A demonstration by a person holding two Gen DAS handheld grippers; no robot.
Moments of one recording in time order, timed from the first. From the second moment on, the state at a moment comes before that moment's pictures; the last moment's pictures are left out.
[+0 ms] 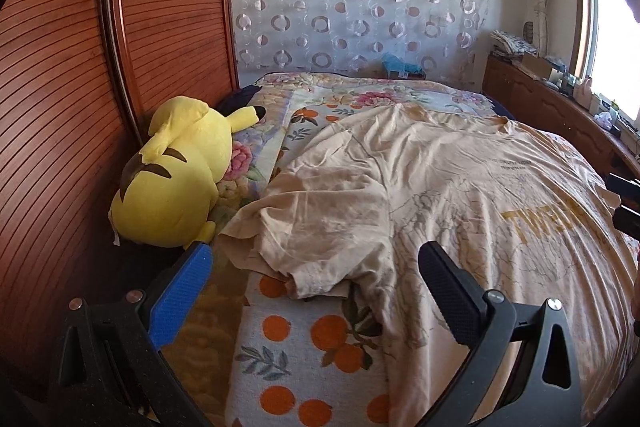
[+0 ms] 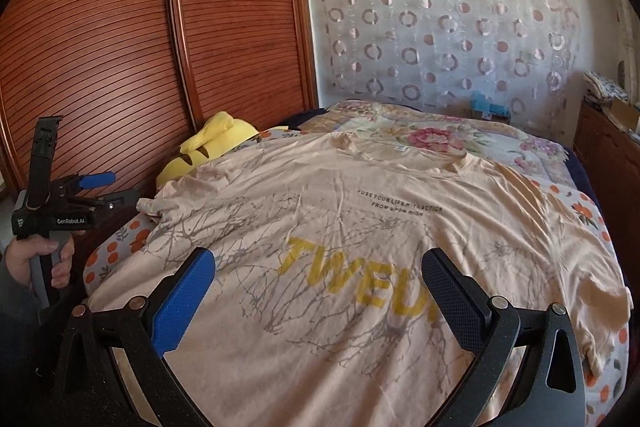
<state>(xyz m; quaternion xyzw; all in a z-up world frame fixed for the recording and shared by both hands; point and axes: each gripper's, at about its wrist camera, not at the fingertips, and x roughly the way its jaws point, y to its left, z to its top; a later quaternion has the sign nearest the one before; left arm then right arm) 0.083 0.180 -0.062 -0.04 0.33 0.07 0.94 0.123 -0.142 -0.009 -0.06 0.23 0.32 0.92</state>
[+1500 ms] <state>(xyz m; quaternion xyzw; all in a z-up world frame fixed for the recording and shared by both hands) 0.179 0.181 -0.032 -0.10 0.40 -0.02 0.91 0.235 -0.166 0.014 -0.04 0.33 0.36 0.87</state>
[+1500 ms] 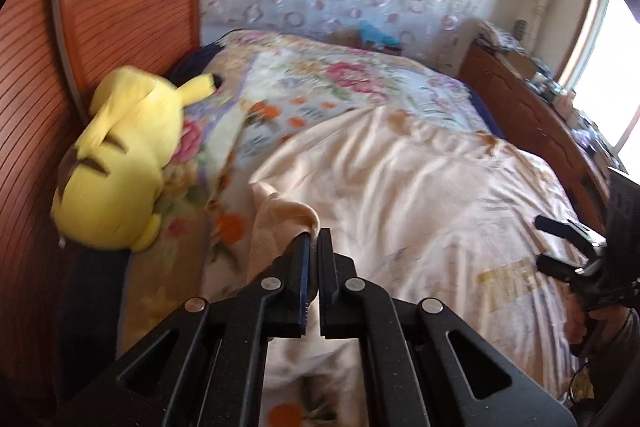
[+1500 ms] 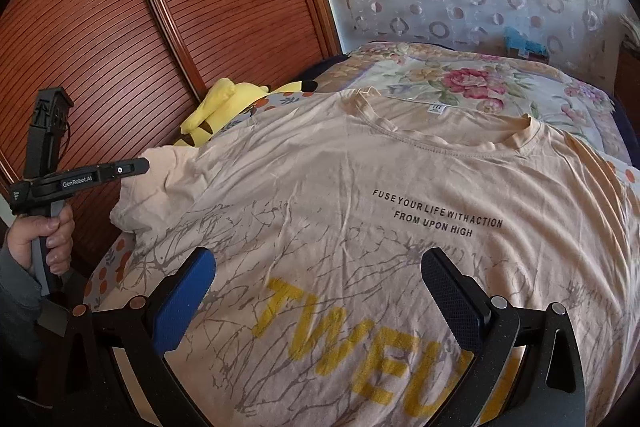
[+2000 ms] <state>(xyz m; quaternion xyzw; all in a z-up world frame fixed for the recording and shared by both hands) 0.203 0.125 0.000 -0.06 0.40 -0.07 0.91 0.212 -0.181 0.019 -0.02 0.32 0.32 0.89</state>
